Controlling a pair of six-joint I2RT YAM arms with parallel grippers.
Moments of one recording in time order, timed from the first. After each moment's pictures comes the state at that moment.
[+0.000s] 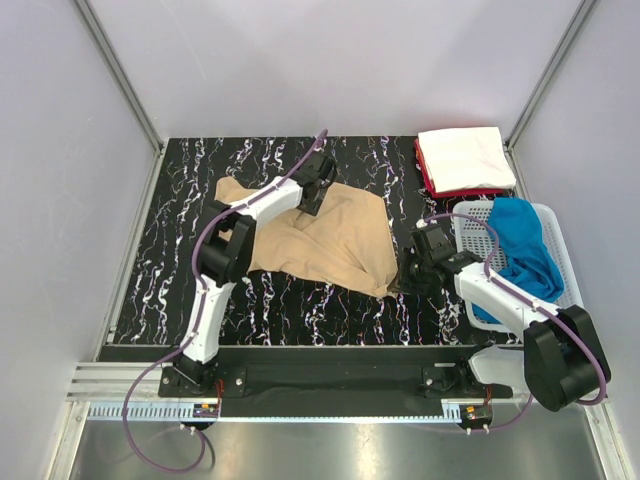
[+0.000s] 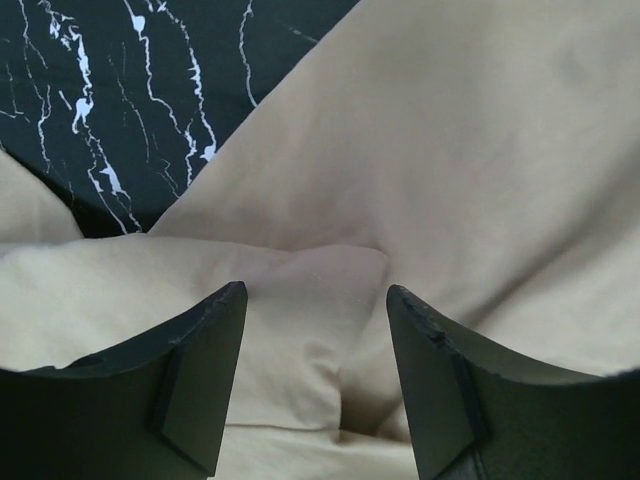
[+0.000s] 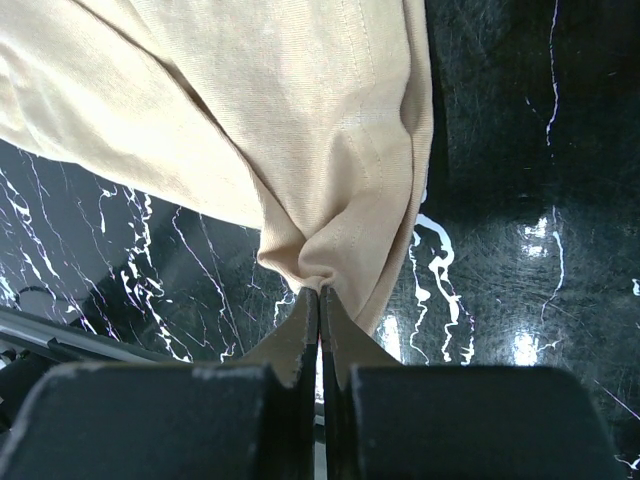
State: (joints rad) left arm -0.54 2.24 1.82 -0.59 -0.40 -0.06; right arm 0.43 1.24 0.66 -0.43 -0.18 0.71
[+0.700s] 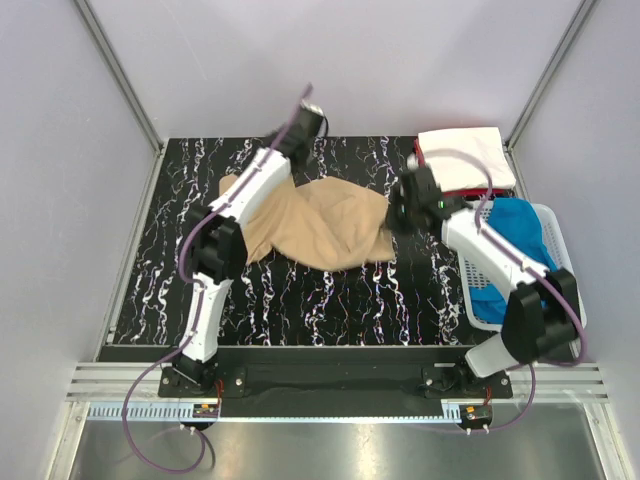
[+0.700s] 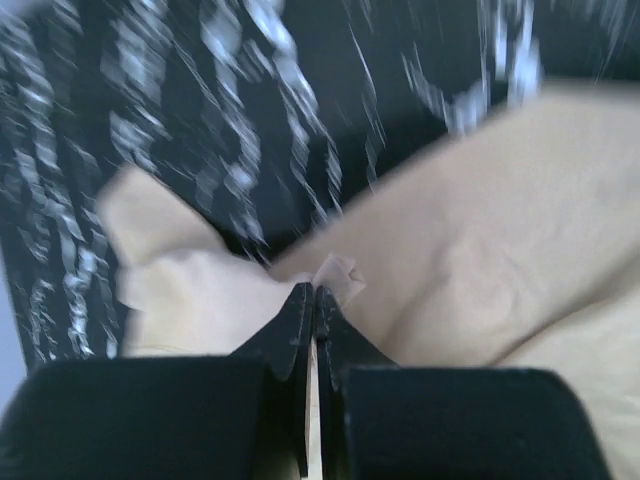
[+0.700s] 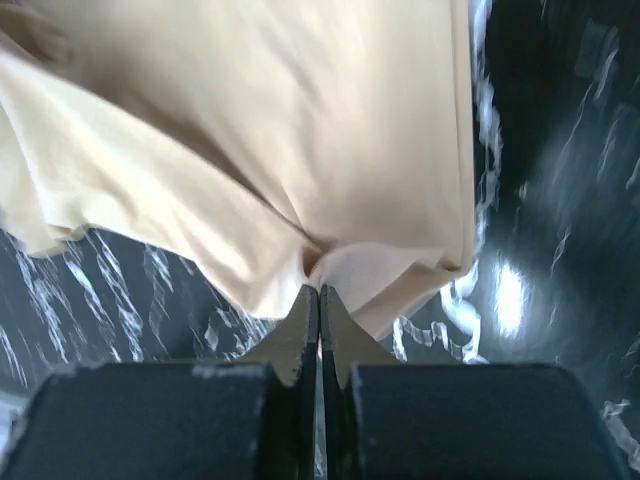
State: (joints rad) left arm -0.50 2.27 2.14 -0.78 -0.50 -0.02; right arm 0.42 1.44 1.04 -0.49 -0.06 0.66
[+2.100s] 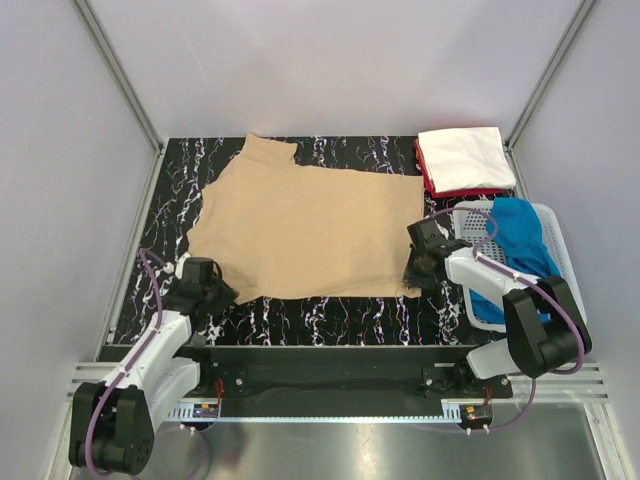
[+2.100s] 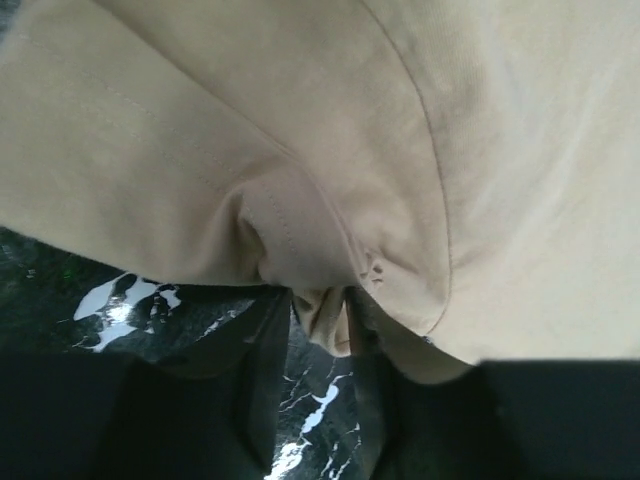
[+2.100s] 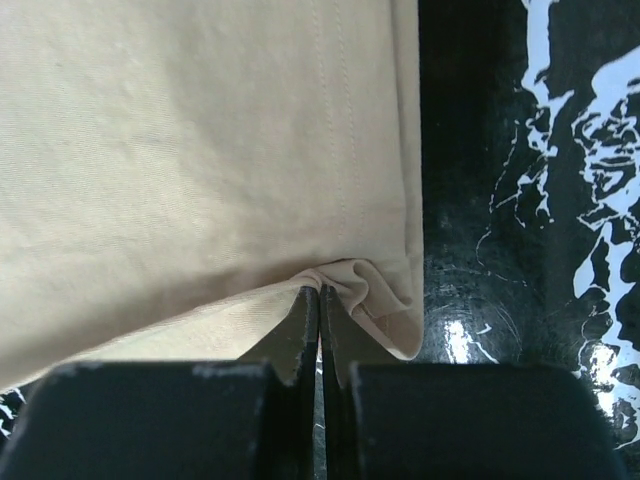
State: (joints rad) left arm -0.12 0.87 0.32 -0.39 -0.05 -0.90; right arm 0.38 1.42 0.73 -0.47 0.08 0.66
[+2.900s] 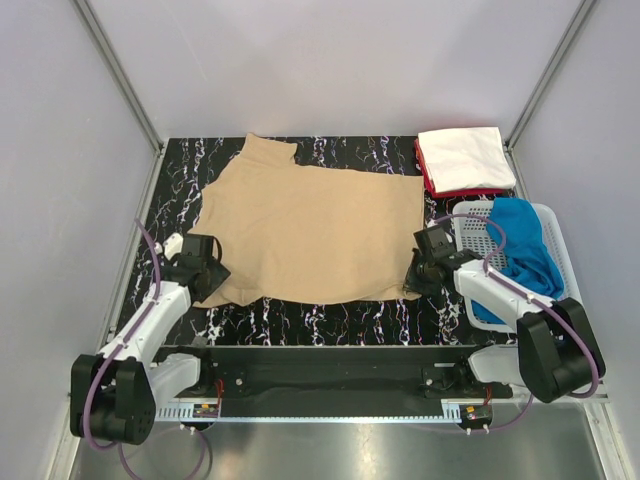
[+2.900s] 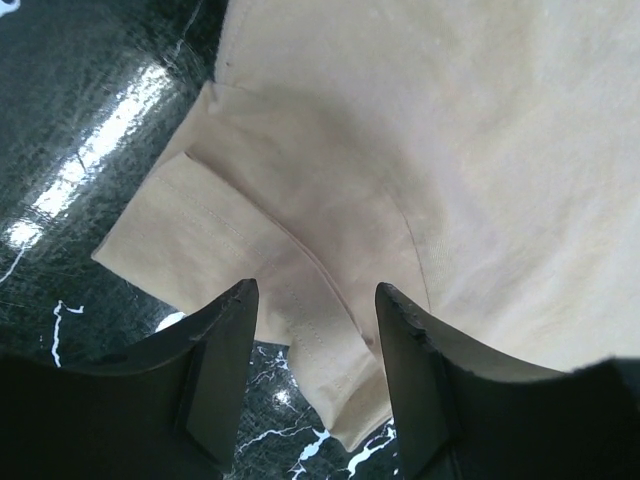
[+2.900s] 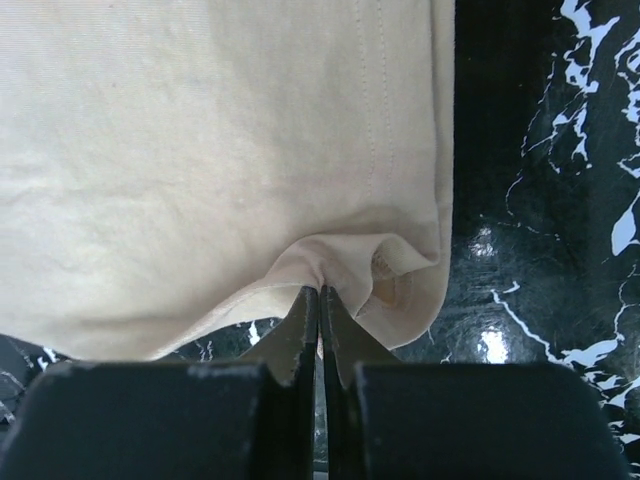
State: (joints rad) left arm -0.12 1.03 0.57 -0.57 -0.29 -0.91; right arm 0.38 1.29 0.65 -0.45 0.01 0.70
